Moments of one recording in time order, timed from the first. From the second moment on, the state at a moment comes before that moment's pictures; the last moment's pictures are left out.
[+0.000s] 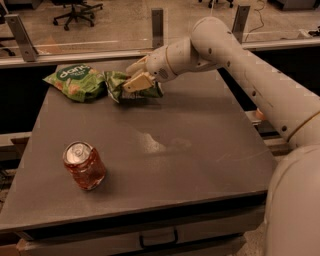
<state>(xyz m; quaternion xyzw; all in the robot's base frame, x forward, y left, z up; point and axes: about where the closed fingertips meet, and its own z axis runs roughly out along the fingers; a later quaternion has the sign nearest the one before) 0.709 0.071 0.886 -0.58 0.63 0.26 0.44</state>
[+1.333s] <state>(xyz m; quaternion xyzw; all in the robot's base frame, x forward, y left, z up) 0.714 -0.076 1.015 -0.55 0.65 0.11 0.52</state>
